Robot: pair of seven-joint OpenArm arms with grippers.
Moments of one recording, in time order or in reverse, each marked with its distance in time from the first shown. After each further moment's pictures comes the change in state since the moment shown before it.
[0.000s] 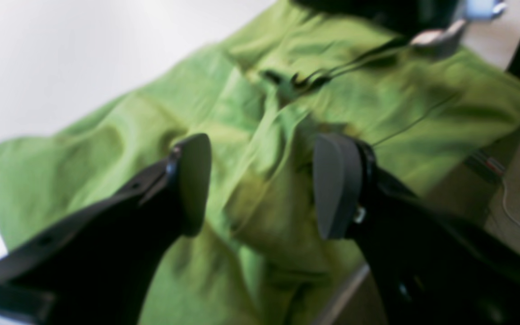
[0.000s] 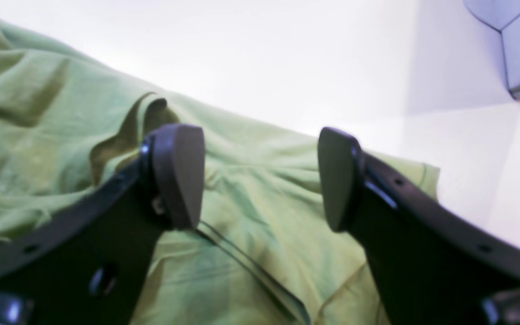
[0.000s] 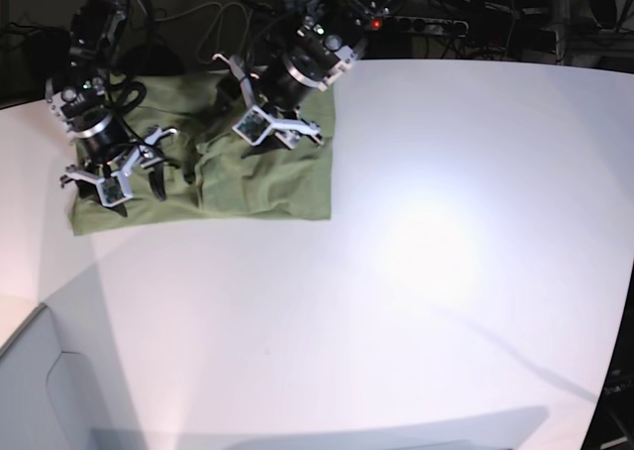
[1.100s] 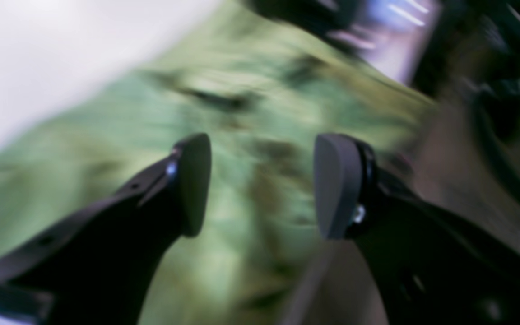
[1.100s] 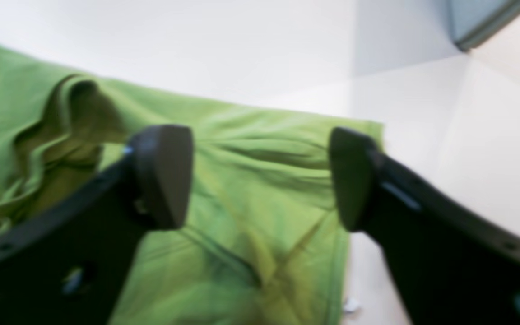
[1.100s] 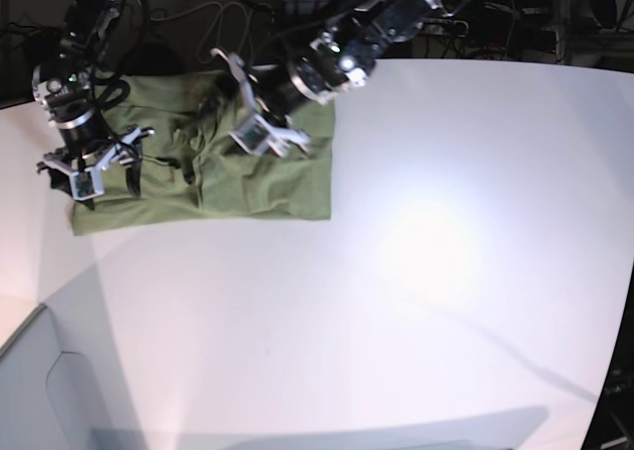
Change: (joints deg) left arm -7.8 -9.6 5.7 4.1 -18.0 0.2 -0.2; right arm 0.8 -1.9 8.6 -0.4 -0.1 0.0 -0.2
